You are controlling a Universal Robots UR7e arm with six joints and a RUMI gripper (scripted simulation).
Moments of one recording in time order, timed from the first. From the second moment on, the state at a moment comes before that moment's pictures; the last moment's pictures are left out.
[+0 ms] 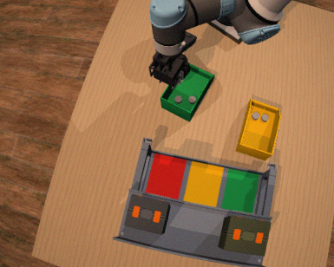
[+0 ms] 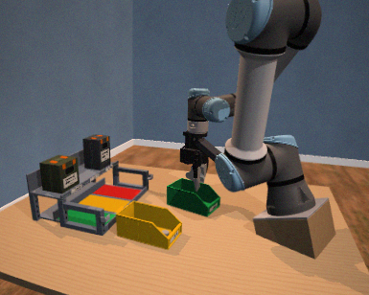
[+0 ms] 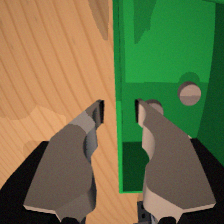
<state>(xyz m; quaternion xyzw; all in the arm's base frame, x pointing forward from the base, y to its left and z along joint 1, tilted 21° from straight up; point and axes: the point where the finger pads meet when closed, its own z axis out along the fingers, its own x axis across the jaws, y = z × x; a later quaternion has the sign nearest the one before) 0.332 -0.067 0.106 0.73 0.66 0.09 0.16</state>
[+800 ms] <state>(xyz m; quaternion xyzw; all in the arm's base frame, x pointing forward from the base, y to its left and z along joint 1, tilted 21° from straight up) 0.332 -0.067 0.106 0.73 0.66 0.09 0.16</state>
